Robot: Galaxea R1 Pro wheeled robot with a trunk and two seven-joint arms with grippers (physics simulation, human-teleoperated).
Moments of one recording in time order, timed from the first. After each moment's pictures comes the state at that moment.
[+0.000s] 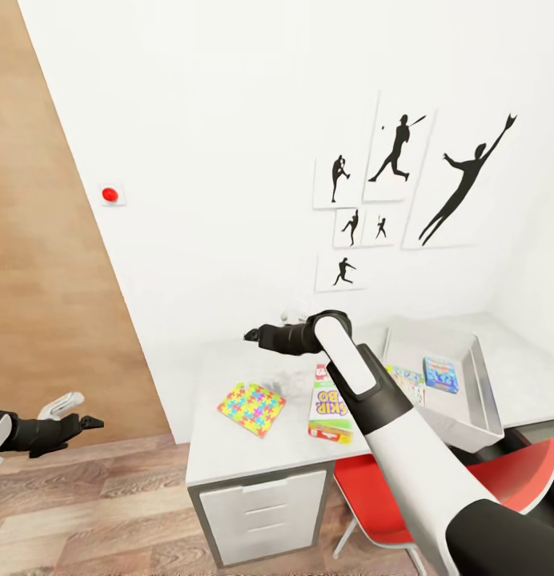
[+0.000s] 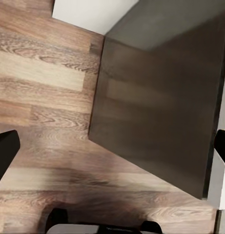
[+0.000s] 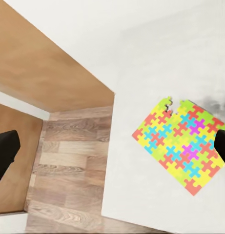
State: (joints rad) left arm -0.86 0.56 0.09 -0.33 0.22 0.79 -0.58; right arm -0.94 0.15 0.41 -1.19 -1.15 0.93 -0.61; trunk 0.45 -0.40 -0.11
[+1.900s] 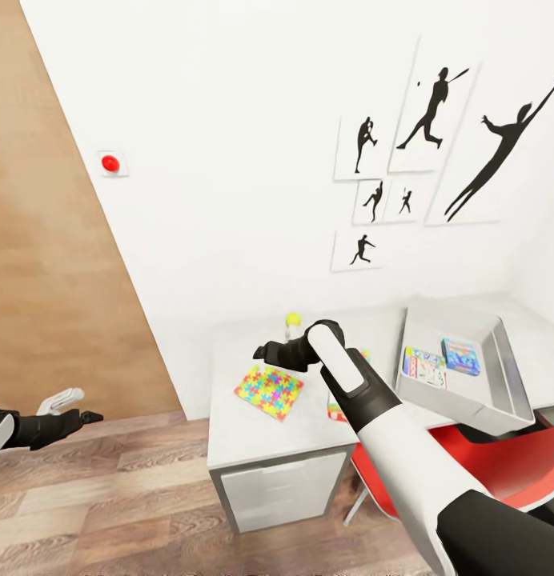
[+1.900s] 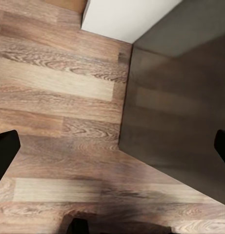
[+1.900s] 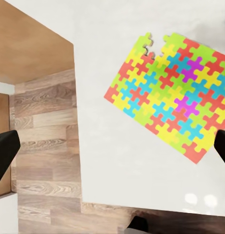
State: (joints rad) left arm -0.86 0.56 0.09 -0.33 0.22 0.67 -0.54; right arm -0.96 0.17 0.40 -1.01 -1.15 0.93 -0.68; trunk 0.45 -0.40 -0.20
